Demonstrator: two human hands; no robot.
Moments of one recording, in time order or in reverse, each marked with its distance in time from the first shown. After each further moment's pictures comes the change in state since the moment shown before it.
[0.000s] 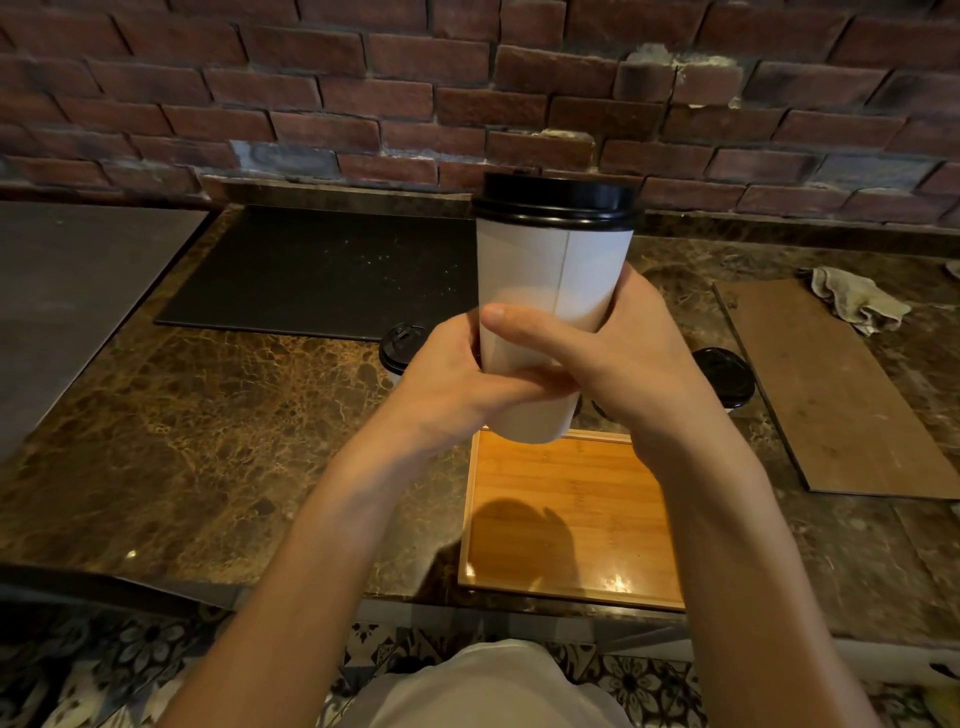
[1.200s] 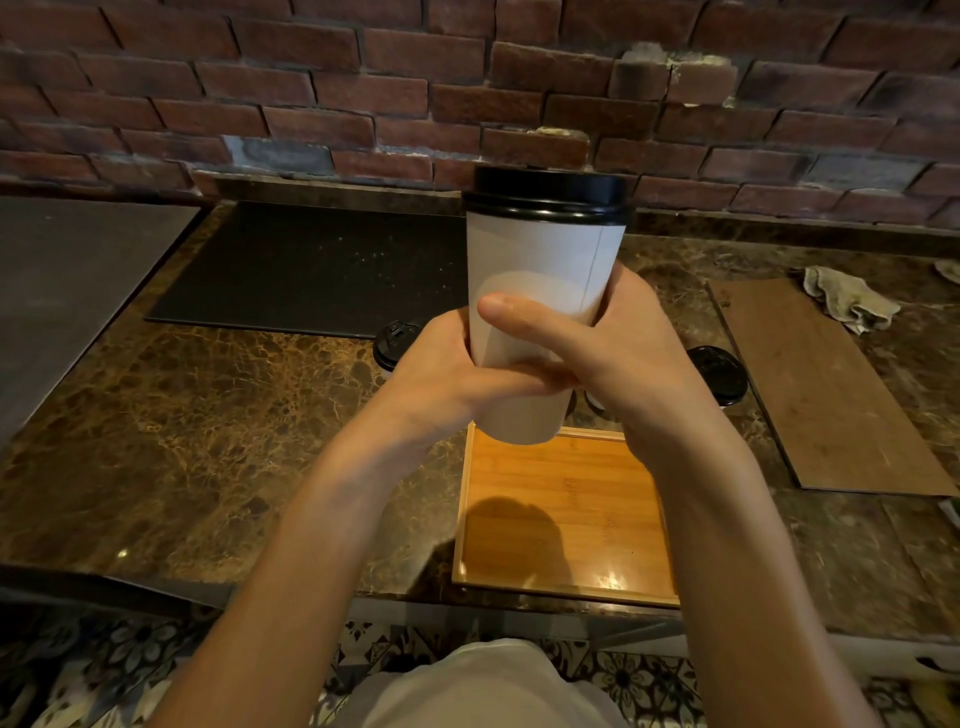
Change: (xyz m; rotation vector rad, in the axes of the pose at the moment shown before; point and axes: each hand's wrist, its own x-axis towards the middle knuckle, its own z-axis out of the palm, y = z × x) left_hand 0.000 0.003 -0.002 -0.026 -0.037 -0.032; right_hand -0.001 -0.003 -0.001 0.028 -0.049 0.008
